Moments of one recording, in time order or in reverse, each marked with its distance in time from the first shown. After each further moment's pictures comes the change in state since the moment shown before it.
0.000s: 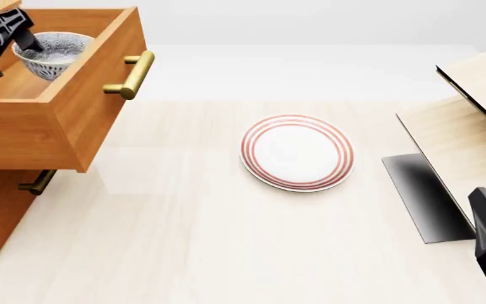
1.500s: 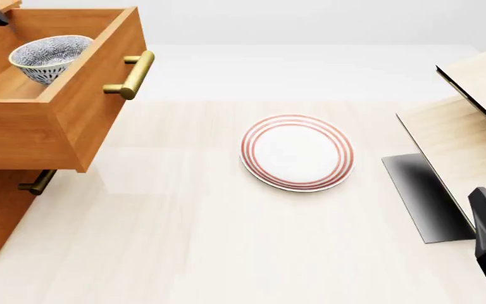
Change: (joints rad) left arm -0.016 -0.238 -0.001 0.170 0.044; right arm 0.000 0.000 0.000 0.000 0.000
